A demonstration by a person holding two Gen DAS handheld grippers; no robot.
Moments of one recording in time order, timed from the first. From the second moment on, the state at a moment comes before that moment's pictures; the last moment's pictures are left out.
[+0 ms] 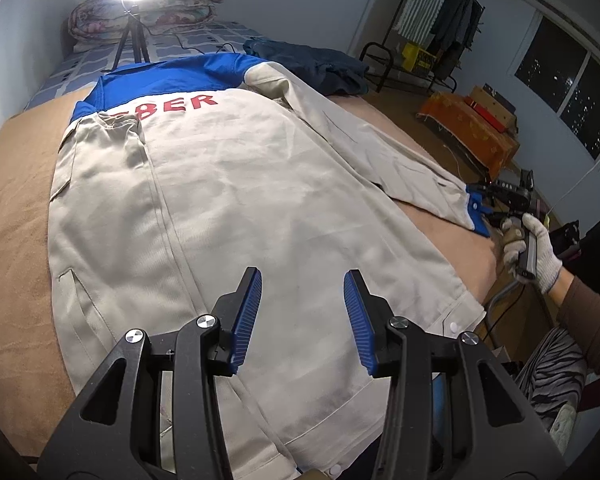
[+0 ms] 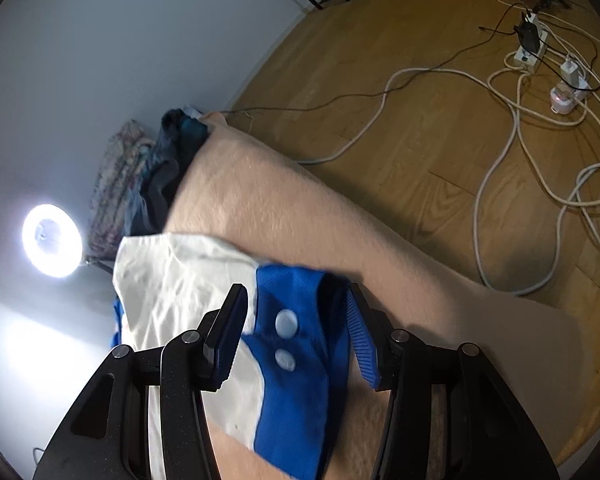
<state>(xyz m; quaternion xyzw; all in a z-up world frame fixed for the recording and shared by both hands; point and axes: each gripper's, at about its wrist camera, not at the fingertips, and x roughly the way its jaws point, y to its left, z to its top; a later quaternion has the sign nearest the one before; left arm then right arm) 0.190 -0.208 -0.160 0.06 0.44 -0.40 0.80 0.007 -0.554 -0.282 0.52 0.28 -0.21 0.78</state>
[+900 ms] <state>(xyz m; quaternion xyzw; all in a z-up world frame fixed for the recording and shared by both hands) 0.206 -0.182 -0.141 -0.03 0.44 -0.38 0.81 0.056 -0.282 -0.140 0.20 0.35 0.08 0.91</state>
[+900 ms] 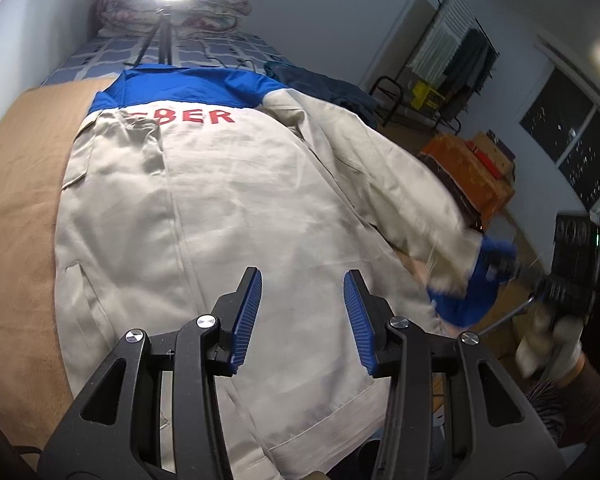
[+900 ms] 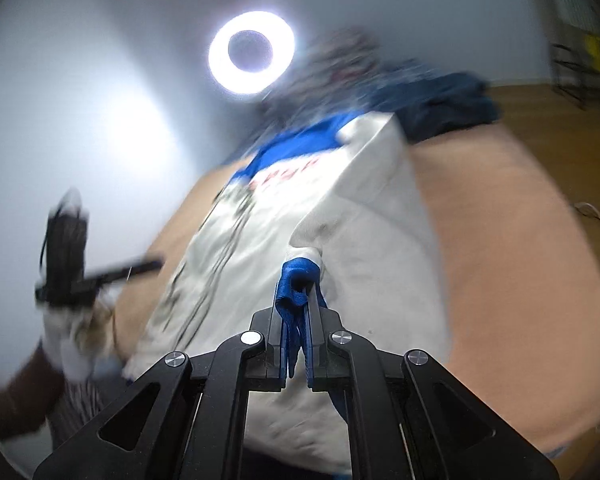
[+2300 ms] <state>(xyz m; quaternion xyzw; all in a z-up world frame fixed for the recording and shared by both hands) 0.122 -0.244 -0.237 0.06 0.57 -0.41 0.71 0.101 -0.337 -0.252 0.41 0.45 0.14 0.79</state>
